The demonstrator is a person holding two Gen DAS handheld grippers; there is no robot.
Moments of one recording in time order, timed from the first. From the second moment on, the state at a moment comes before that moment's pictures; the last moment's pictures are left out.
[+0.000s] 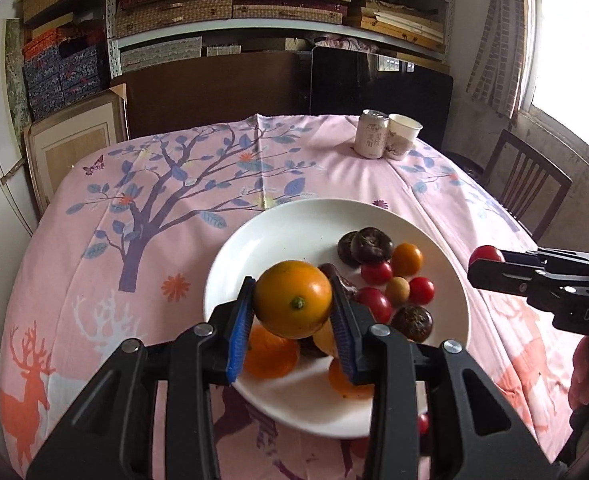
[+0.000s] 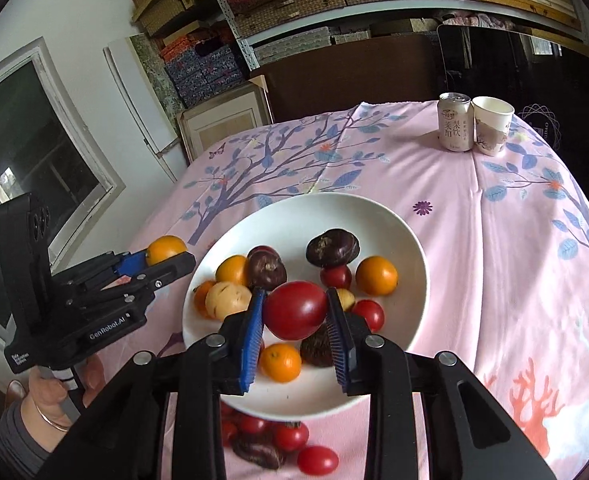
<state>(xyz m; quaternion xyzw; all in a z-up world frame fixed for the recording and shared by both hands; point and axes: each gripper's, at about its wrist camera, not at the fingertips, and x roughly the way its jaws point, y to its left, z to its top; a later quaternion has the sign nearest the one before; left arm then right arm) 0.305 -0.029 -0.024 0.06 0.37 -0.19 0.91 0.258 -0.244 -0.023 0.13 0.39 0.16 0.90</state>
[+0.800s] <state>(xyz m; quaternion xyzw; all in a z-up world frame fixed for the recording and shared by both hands) 0.166 -0.035 -0.067 0.17 0.37 -0.25 0.88 0.147 -0.260 -0.064 0.13 0.39 0.14 0.90</state>
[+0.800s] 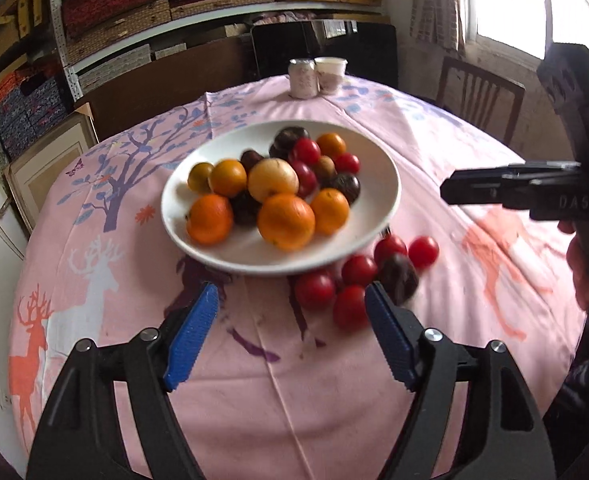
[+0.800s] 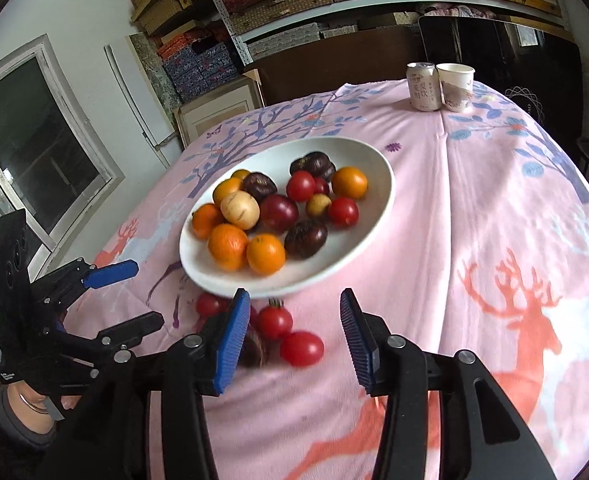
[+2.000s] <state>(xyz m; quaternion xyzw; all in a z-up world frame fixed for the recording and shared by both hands) 0.136 -0.012 -0.076 0.12 0.38 -0.27 0.88 0.154 -0.233 -0.103 0.08 0.45 0.13 0.88</state>
